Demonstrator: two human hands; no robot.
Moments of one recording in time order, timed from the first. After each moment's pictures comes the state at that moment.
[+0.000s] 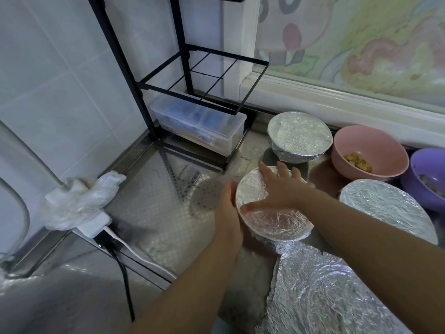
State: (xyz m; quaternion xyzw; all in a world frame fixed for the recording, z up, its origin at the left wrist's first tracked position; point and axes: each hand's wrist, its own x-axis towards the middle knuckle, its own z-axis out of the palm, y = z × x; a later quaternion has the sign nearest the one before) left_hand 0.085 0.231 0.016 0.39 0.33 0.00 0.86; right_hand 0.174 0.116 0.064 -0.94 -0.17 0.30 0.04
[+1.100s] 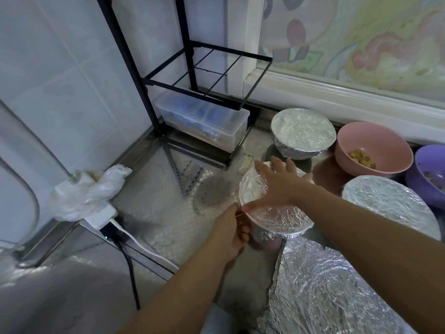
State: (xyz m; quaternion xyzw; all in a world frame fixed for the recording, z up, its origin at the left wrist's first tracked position) left_hand 0.052 0.236 0.013 0.37 0.44 -0.13 0.80; right_hand 0.169 0.120 0.066 -0.93 -0.22 0.29 0.01
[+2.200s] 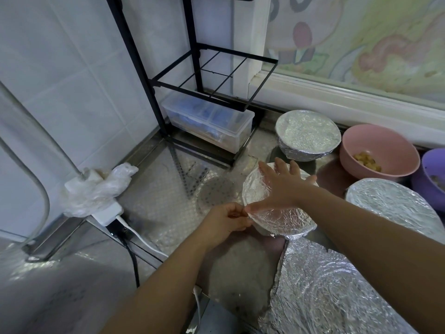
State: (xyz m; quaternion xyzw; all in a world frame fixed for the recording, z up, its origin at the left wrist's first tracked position) left_hand 0.043 0.279 0.000 0.67 0.18 -0.15 0.71; right_hand 0.170 0.120 0.061 -0.93 -0.22 0.29 0.01
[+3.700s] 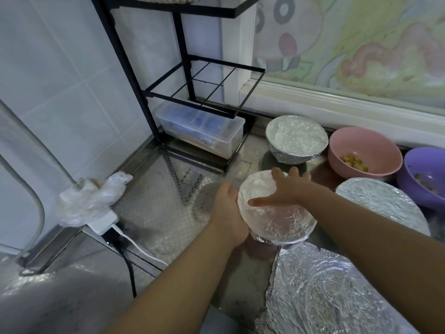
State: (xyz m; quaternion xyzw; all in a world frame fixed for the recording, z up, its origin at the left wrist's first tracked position) left_hand 0.059 0.229 0.096 0.30 0.37 -0.10 0.87; right_hand 0.172 0.103 0.074 -0.94 -0.12 0.30 0.01
